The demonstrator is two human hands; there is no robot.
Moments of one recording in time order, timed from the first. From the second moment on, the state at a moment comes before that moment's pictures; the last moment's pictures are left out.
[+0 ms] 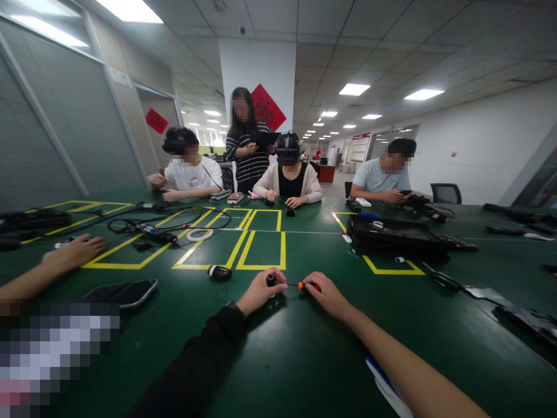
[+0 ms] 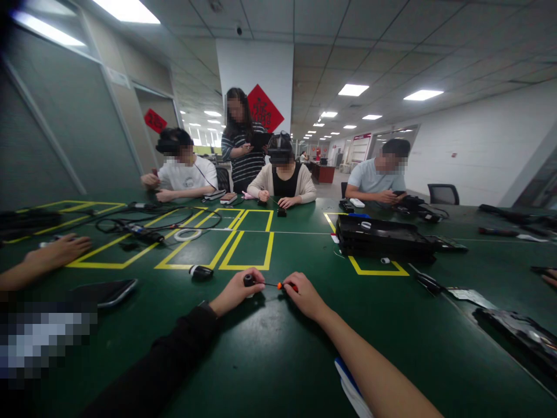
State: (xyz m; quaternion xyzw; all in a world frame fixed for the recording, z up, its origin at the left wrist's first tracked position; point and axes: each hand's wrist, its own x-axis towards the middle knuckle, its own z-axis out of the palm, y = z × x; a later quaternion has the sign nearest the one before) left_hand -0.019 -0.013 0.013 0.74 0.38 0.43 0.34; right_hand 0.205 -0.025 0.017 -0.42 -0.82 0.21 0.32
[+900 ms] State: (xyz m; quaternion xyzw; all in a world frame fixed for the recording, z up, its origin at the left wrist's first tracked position) left_hand -0.020 -0.009 0.007 0.75 0.38 0.43 0.34; right_hand 0.205 -0.024 0.013 -0.43 -0.82 0.22 0.32
